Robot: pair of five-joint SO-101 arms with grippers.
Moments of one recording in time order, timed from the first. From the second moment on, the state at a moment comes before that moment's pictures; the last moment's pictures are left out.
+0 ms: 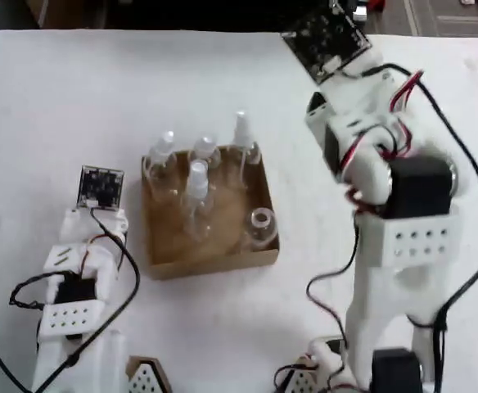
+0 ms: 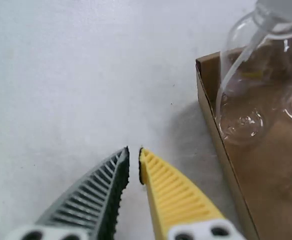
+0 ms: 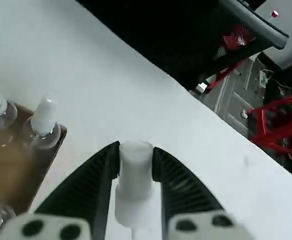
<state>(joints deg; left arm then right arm) -13.8 -59.2 88.7 16.5 -14.4 -7.9 -22.2 -18.8 82.1 33.9</state>
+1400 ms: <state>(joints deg) -13.8 -59.2 88.7 16.5 -14.4 -24.9 -82.0 56.9 15.5 -4.7</state>
